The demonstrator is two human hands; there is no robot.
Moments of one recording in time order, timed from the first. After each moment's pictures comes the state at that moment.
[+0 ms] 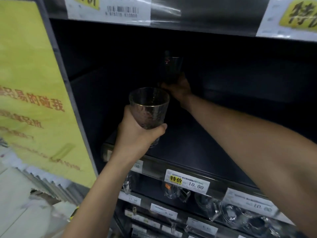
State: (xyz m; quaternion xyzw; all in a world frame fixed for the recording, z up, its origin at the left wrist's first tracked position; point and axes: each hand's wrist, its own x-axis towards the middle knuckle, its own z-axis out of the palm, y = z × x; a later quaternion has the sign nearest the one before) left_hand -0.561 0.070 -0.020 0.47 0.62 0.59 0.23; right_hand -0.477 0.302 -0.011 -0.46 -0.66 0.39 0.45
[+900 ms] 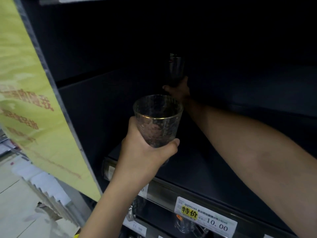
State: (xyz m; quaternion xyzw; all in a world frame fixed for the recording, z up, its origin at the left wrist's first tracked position) left_hand -0.560 0.071 -0.034 0.48 0.60 0.60 0.22; right_hand -0.532 0.369 -0.019 -0.46 -0.68 0.35 0.44
